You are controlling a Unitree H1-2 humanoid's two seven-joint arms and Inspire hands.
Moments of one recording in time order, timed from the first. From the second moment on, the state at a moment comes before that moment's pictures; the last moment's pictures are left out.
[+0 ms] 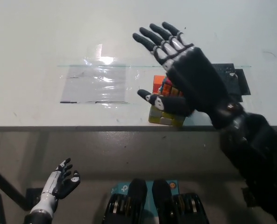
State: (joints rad) left_arm -0.23 0.18 0.02 0.59 0.07 -0.05 0.03; right_arm -0.58 -0.25 0.34 -0.25 -0.83 -0.10 0.07
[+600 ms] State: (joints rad) left_arm -0.22 0.18 0.02 0.59 0.07 -0.05 0.03; right_arm -0.05 -0.19 -0.05 -0.47 -0.77 -0.10 -0.06
